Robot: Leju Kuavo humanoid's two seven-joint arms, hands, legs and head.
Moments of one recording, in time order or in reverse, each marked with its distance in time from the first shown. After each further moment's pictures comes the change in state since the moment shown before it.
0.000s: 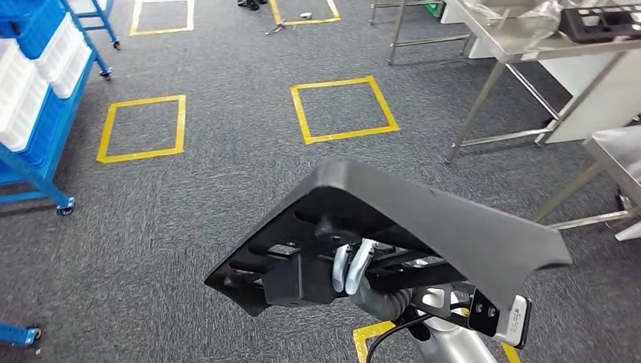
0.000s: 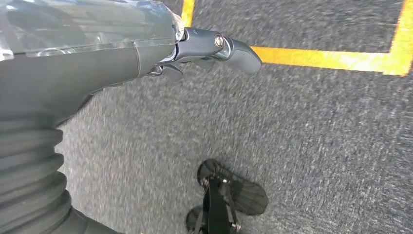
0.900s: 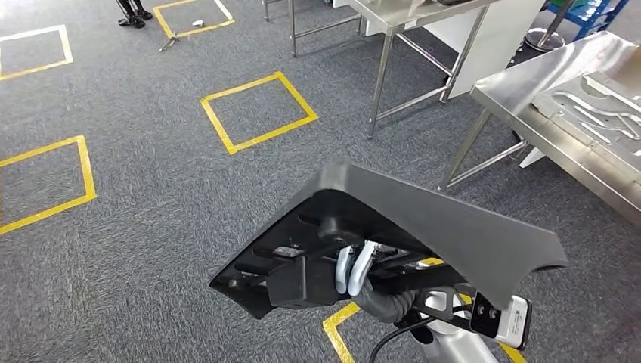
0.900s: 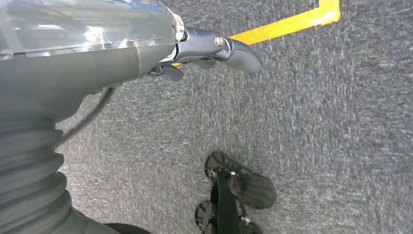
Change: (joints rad) left arm -0.004 -0.003 -0.001 0.000 0.001 0.004 0.014; right arm 0.021 -0.012 -0.004 -0.004 0.000 0.003 0.000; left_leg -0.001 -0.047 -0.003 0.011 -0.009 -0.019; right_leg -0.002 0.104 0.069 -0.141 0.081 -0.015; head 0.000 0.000
